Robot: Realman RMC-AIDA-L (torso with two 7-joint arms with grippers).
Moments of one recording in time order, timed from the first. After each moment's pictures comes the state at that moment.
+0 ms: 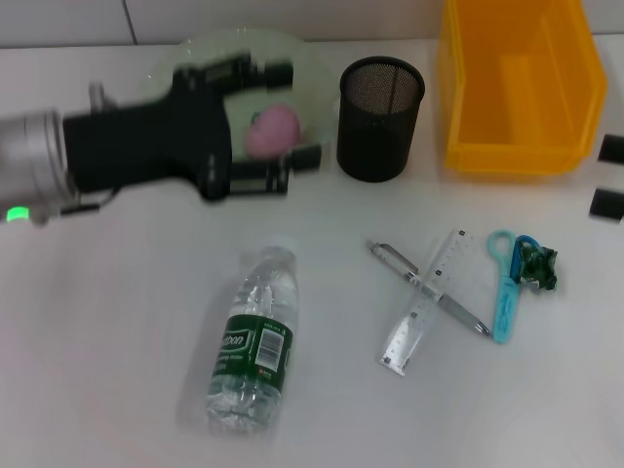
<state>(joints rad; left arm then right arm) -0.51 -2.07 0.93 0.73 1.61 1.67 -1.13 0.35 2.04 -0.42 -1.02 -1.92 -2.00 1.58</state>
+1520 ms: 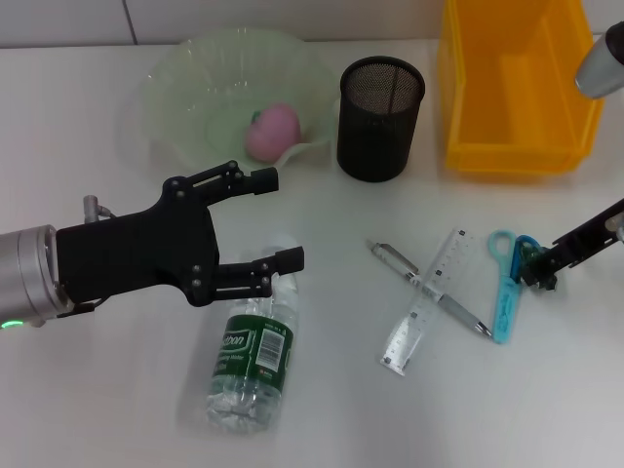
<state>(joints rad) -0.42 -2.06 0.94 0.55 1.61 1.73 -0.97 0.57 2.08 -1.21 -1.31 -2.72 -1.62 2.64</state>
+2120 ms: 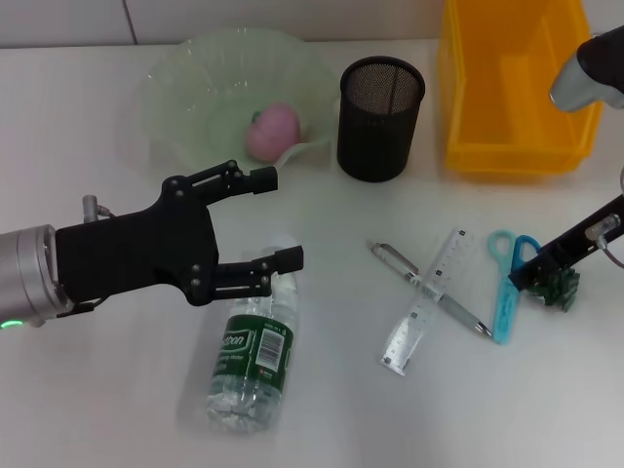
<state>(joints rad) -0.42 -2.06 0.94 0.55 1.61 1.73 -0.97 0.58 2.08 -1.26 -1.24 -2.72 -1.57 2.64</state>
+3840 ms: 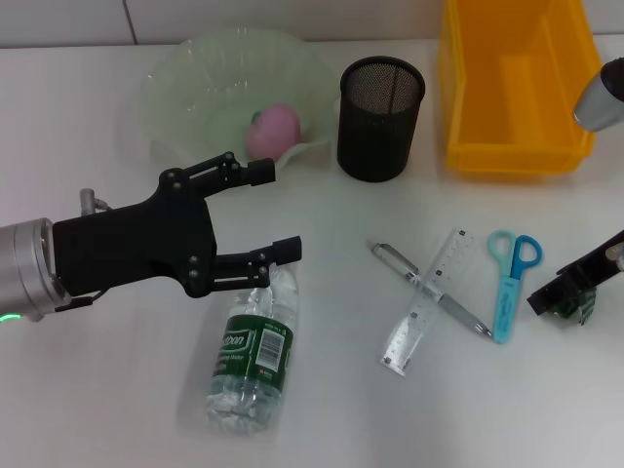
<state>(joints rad) -0.42 -2.06 0.93 0.55 1.60 1.73 -0.98 0.54 2.08 -1.25 -1.24 -2.73 -1.61 2.67</state>
